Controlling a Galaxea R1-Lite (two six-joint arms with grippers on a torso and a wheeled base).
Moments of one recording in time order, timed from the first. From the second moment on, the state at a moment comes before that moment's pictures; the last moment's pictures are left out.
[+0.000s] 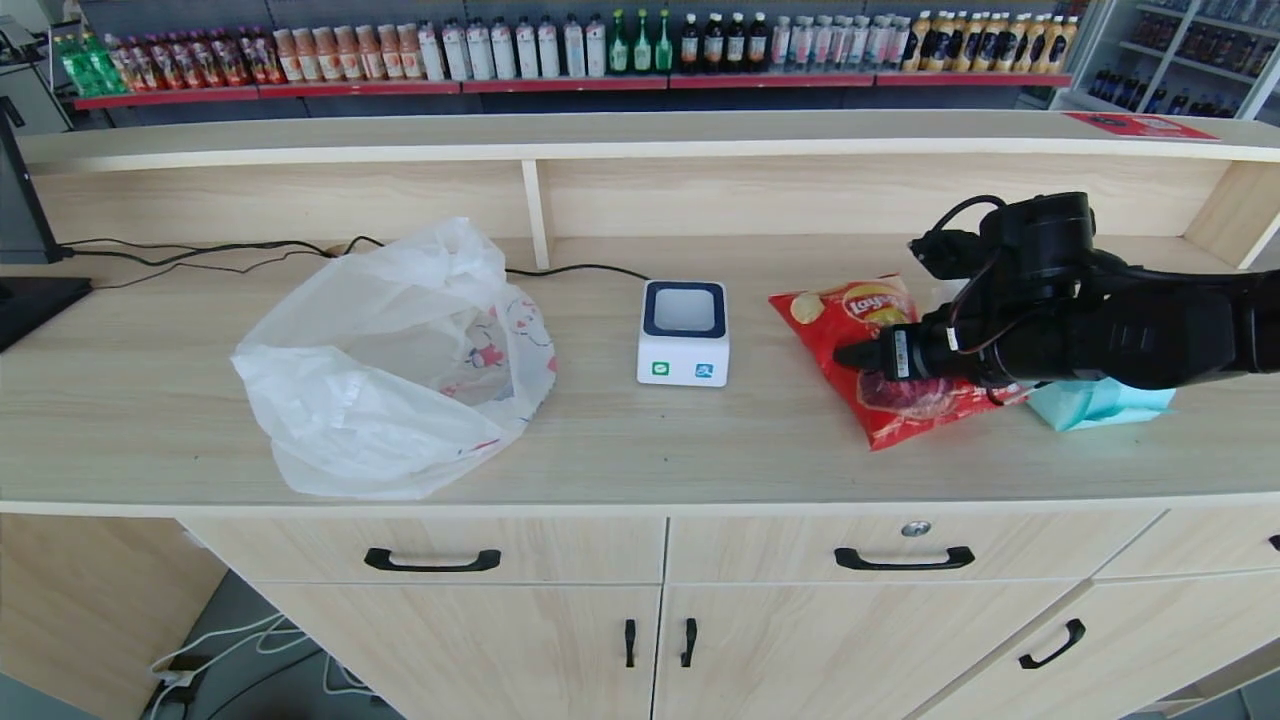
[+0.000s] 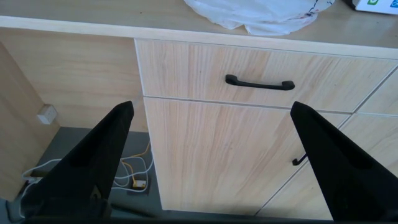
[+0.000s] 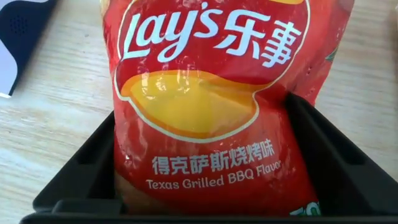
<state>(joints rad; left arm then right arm) 0.00 0.00 0.00 -0.01 0.00 0.00 0.21 1.93 -1.42 -0.03 0.03 0.00</state>
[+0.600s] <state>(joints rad) 0.00 0.00 0.00 -0.01 0.00 0.00 0.22 1.83 -1.41 0.06 -0.03 -0.04</state>
